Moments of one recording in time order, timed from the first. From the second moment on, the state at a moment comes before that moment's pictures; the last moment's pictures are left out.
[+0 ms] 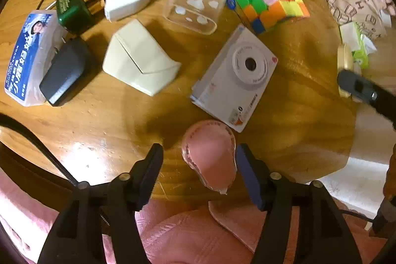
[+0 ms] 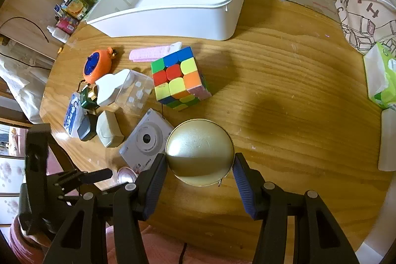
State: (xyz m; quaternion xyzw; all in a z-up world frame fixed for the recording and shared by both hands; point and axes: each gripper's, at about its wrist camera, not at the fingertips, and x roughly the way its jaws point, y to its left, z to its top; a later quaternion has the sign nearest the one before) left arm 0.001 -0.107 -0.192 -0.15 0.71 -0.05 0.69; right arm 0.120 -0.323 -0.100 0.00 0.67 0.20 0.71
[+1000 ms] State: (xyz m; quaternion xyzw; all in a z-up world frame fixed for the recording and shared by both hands) left arm 0.018 -0.118 -0.213 -0.11 0.77 -0.05 0.62; right arm 0.162 -0.285 -0.075 -0.04 0.63 0.24 0.74
